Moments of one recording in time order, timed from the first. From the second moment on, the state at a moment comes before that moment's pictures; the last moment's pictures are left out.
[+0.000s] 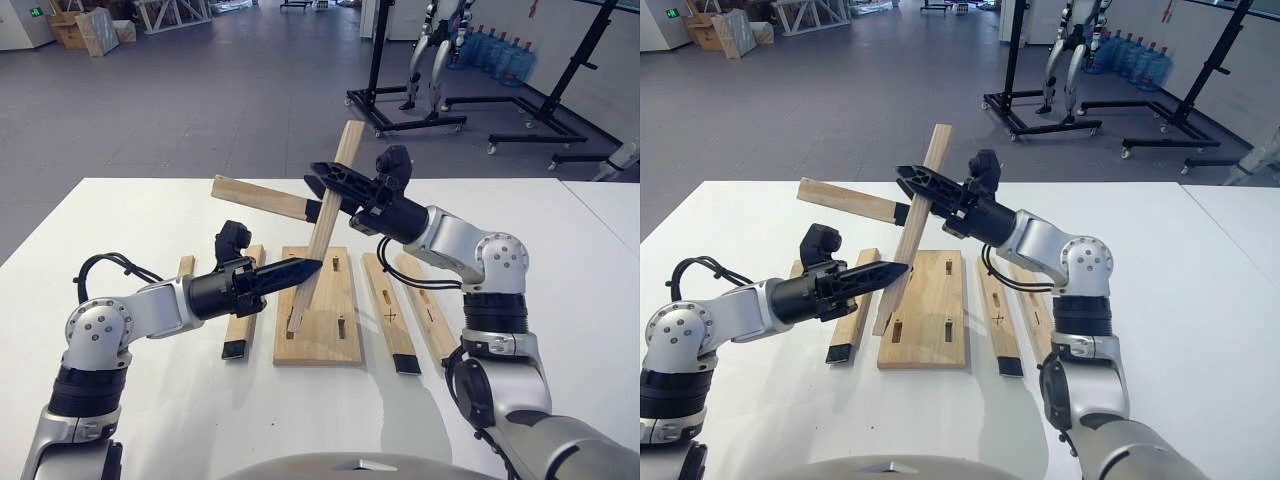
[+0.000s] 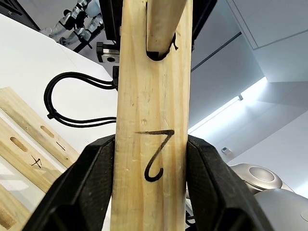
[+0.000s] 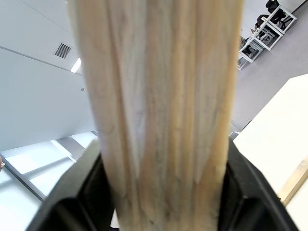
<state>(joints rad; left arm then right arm) -0.24 0.57 0.06 -0.27 -1.75 1.12 -0.35 -0.65 -0.21 -0.17 0.10 1.67 1.13 0.21</state>
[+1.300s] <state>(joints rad) -0.20 0.47 0.09 -0.49 -1.28 0.99 0.07 -0.62 -0.36 -0.08 0.08 0.72 0.38 0.84</state>
